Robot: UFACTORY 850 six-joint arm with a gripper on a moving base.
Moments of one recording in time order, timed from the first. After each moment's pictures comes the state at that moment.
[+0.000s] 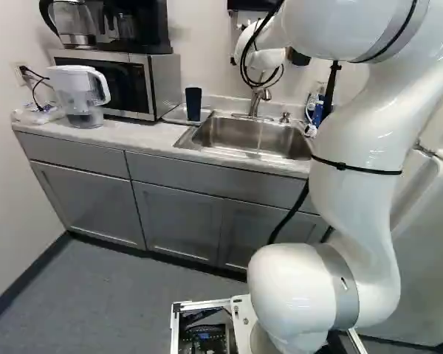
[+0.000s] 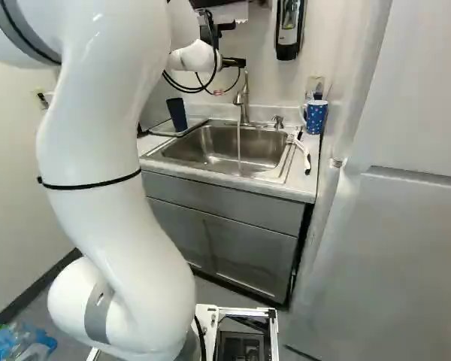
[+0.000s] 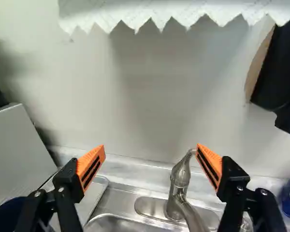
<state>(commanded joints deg) -5.1 -17.1 -81.3 4.0 19.7 -3.0</state>
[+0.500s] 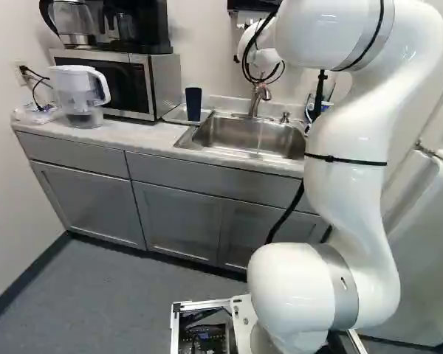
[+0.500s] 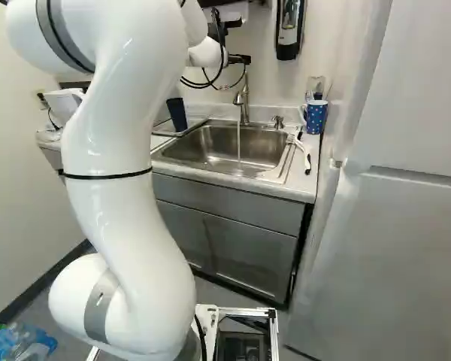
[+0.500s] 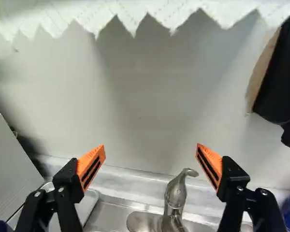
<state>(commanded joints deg) -5.9 -23.0 -89.7 4.0 17.1 -3.0</state>
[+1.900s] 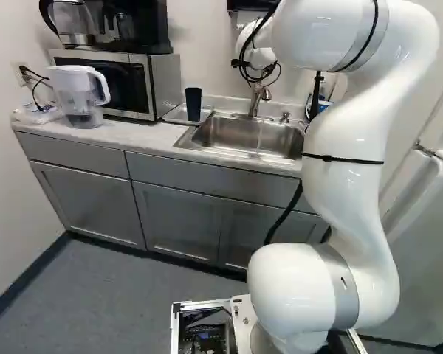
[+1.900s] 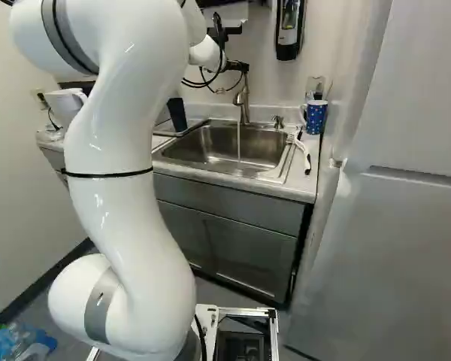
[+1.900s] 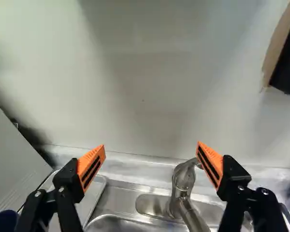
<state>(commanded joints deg) -5.2 -22.3 -88.8 7.6 9.9 -3.0</state>
